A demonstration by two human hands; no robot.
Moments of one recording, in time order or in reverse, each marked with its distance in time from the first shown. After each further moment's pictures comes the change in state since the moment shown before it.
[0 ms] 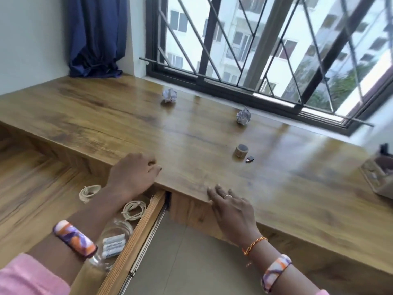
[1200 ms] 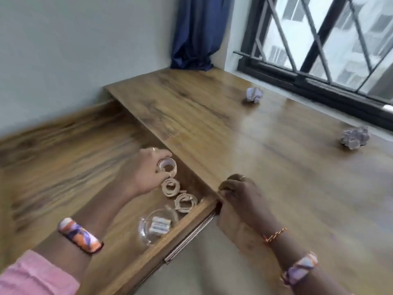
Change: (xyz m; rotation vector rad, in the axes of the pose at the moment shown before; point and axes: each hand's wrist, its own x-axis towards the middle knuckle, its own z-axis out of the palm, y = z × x) left_hand -0.017 -0.060 -0.009 -0.014 0.118 -0.296; right_hand 0.114 -0.042 -0.002 0.645 -0.025 -0.540
